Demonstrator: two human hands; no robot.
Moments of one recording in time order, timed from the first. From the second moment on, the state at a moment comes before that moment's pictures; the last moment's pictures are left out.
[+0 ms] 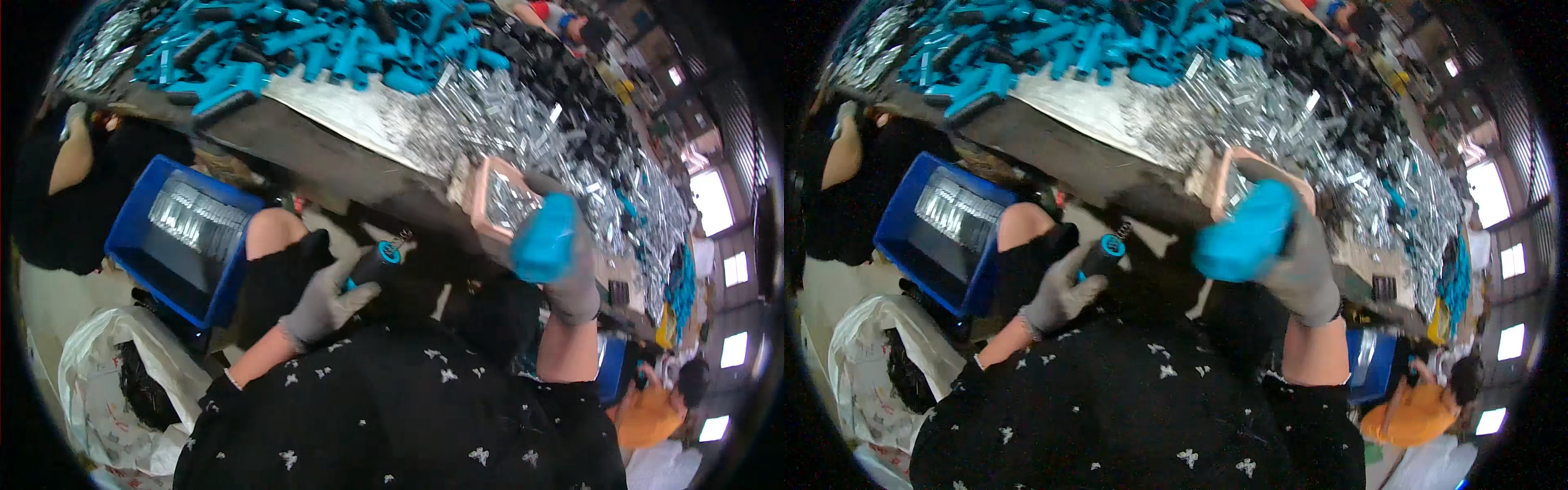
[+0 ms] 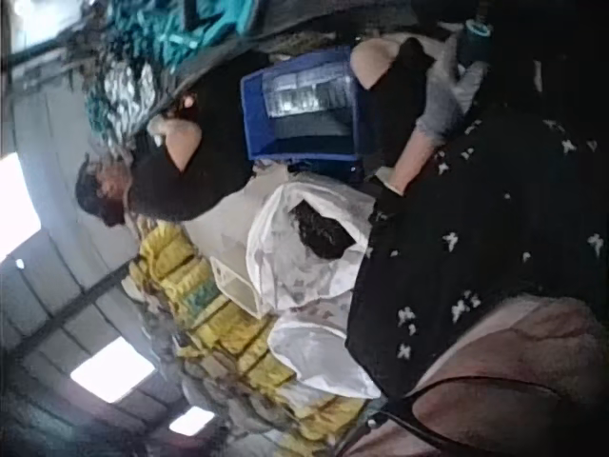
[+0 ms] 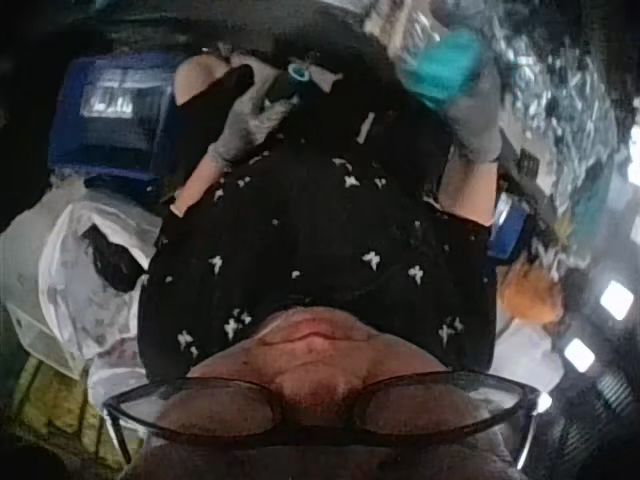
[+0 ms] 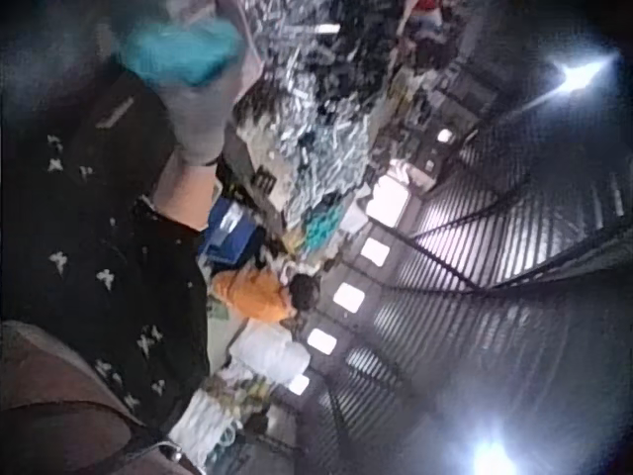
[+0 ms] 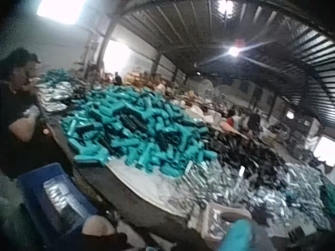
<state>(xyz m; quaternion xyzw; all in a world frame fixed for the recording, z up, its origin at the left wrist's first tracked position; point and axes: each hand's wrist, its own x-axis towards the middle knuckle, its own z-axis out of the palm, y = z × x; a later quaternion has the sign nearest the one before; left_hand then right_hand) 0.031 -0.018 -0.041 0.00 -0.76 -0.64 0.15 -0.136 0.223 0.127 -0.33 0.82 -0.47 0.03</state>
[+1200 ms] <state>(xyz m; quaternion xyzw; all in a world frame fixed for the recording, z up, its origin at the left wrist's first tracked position) 0.027 0.039 -0.002 -0.11 -0.90 -0.40 0.14 -0.118 0.314 0.065 -0.51 0.73 -0.43 0.13</state>
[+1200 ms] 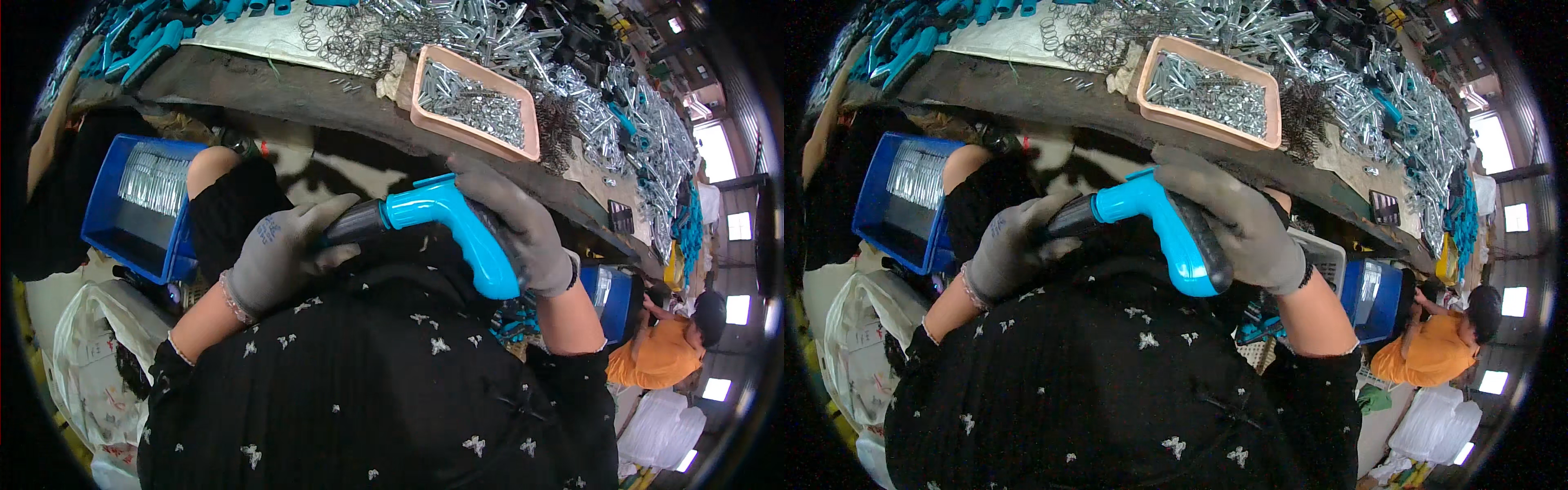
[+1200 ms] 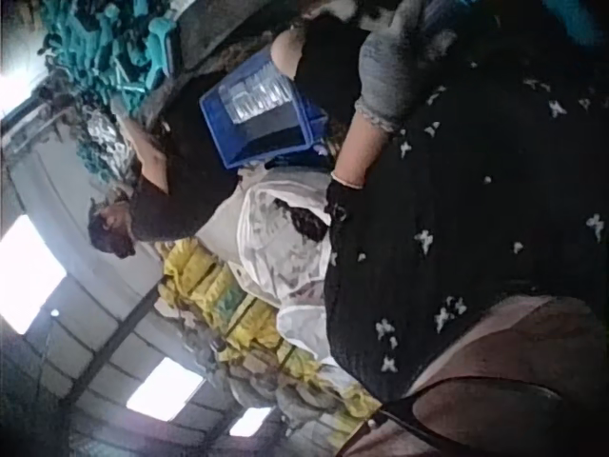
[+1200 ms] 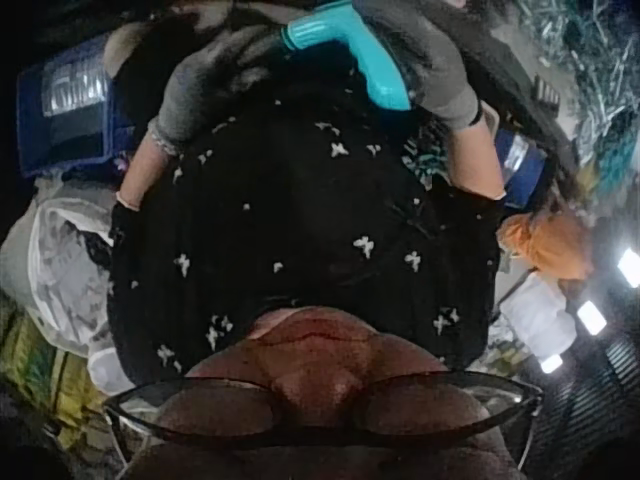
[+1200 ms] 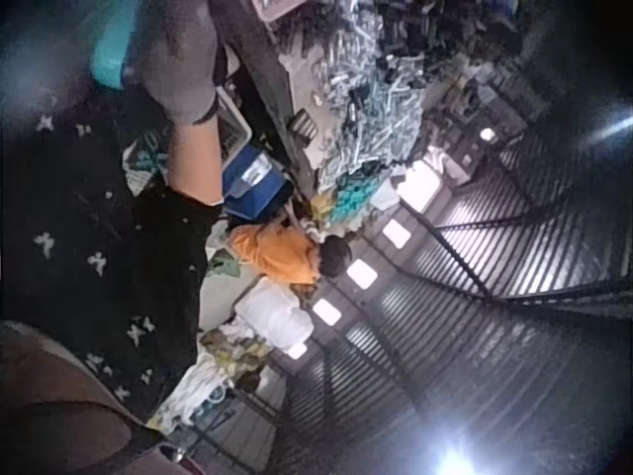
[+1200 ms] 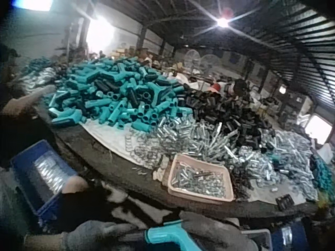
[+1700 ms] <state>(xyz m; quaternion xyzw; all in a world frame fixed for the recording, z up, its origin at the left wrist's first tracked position) 0.018 0.041 0.003 -0.13 -0.94 -0.29 0.09 -0.092 0.316 0.055 -0.33 0.89 -0.31 0.05</state>
